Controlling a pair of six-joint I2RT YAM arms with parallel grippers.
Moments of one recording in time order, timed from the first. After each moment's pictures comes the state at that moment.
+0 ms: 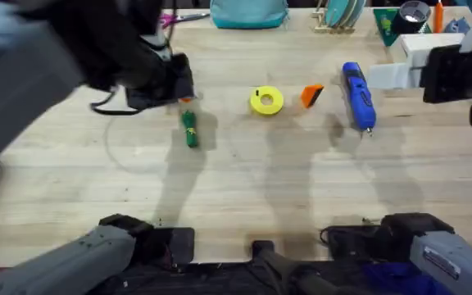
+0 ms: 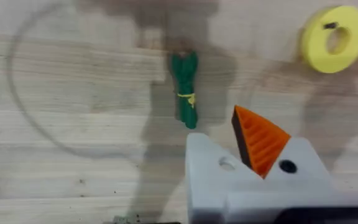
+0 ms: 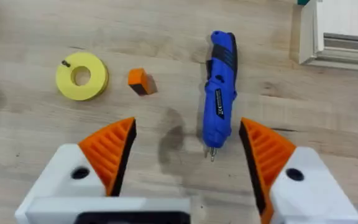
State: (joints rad) left arm -0.30 1.26 1.13 -1.04 0.01 -0.46; right arm 0.00 0.95 1.09 -0.99 -0.06 -0.05
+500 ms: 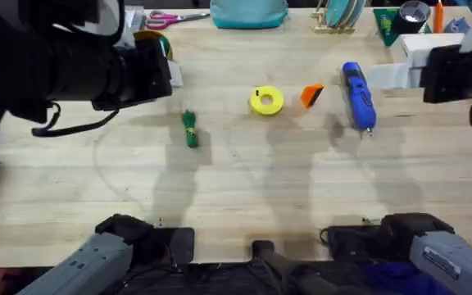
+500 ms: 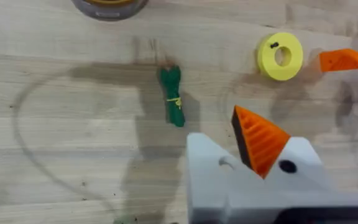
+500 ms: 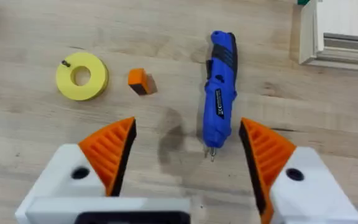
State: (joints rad) left arm -0.30 1.03 1.16 -1.09 0.00 -0.45; right arm 0.00 0.95 1.09 -0.99 -0.06 -0.05
